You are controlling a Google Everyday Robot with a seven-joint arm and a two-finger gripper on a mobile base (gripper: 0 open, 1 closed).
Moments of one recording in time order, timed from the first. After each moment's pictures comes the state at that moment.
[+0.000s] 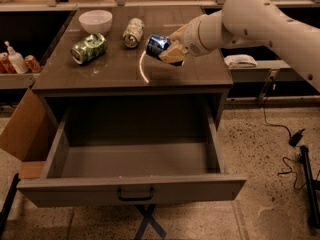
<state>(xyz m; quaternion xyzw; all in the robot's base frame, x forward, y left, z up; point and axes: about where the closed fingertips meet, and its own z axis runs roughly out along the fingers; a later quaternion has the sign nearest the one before) 0.722 -0.051 0.896 -0.52 0.71 0.06 0.48</state>
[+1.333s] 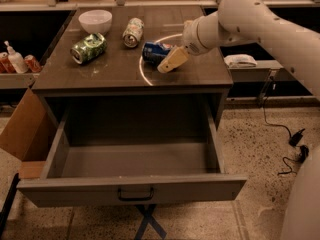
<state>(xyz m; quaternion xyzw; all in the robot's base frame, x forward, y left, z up) 0.751 -0.057 0.872 -0.51 0.73 0.08 0.45</state>
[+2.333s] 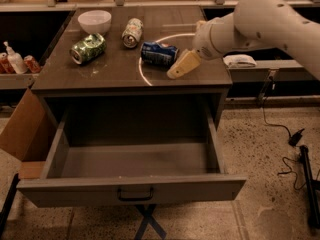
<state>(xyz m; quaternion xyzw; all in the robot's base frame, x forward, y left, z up) 0.709 -0.082 0.890 -0.50 0.74 0.05 0.46</state>
